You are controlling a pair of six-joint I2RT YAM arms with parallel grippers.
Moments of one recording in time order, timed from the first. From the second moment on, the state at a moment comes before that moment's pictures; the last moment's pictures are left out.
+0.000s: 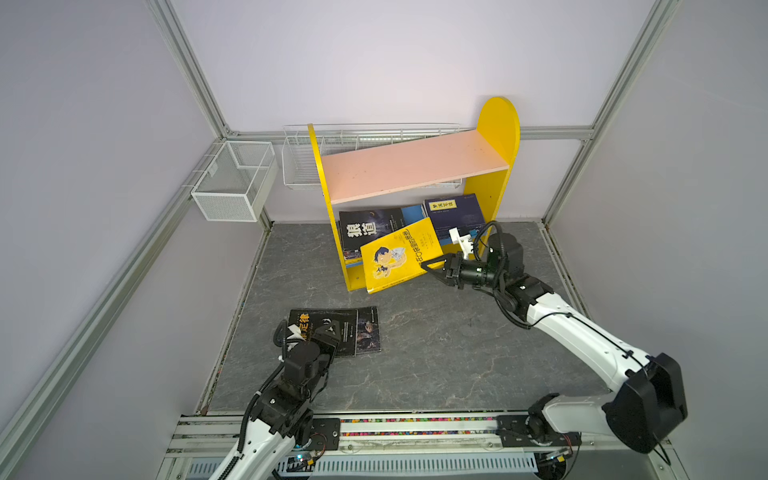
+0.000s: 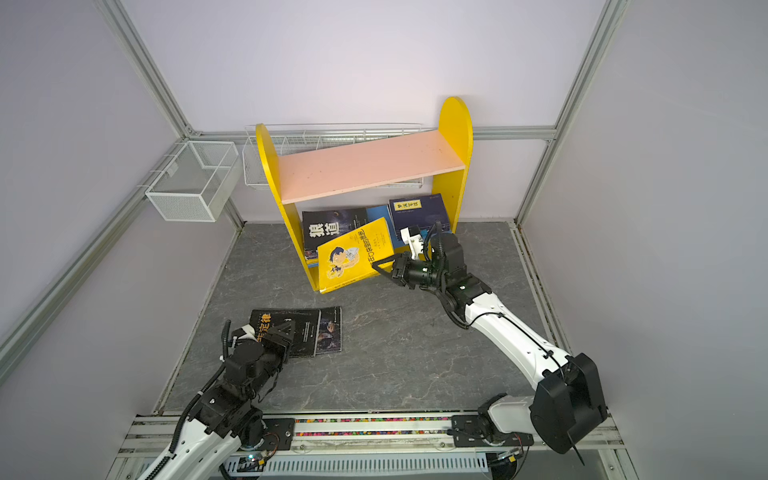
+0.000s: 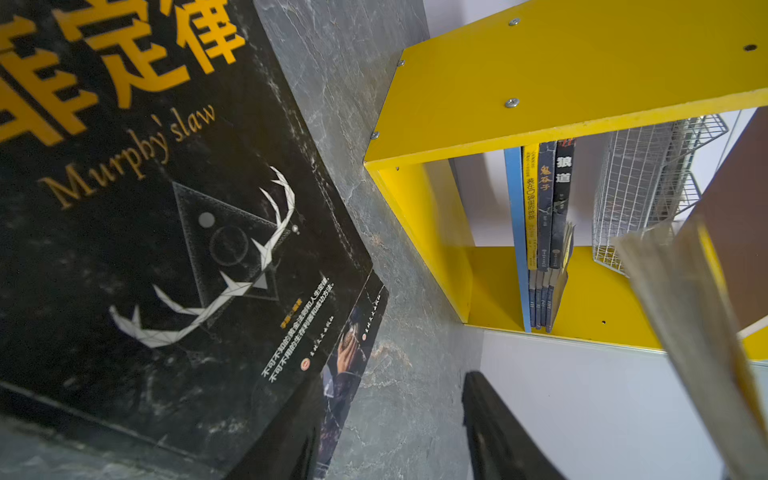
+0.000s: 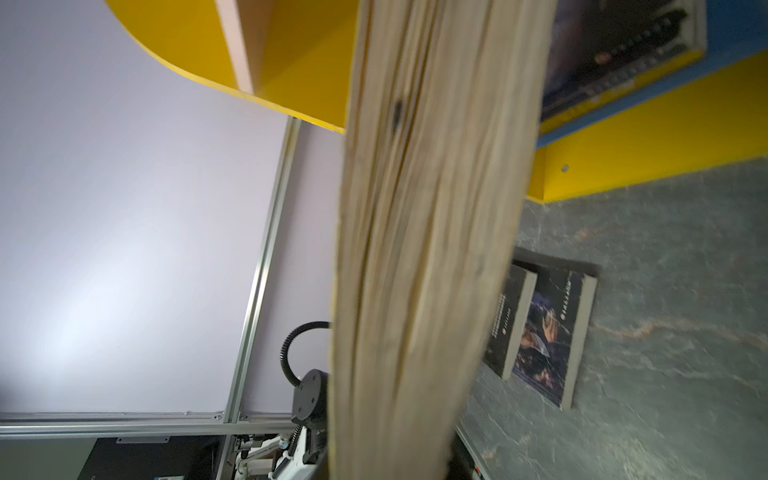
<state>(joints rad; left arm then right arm) -0.52 0.30 0.16 -0.27 -0.20 -1.44 0.51 1.35 1.10 0.02 -0.73 1.02</state>
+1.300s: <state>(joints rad) -0.52 0.26 0.16 -0.33 -0.18 -1.44 0.50 2.09 1.67 0.20 -0.74 1.06</state>
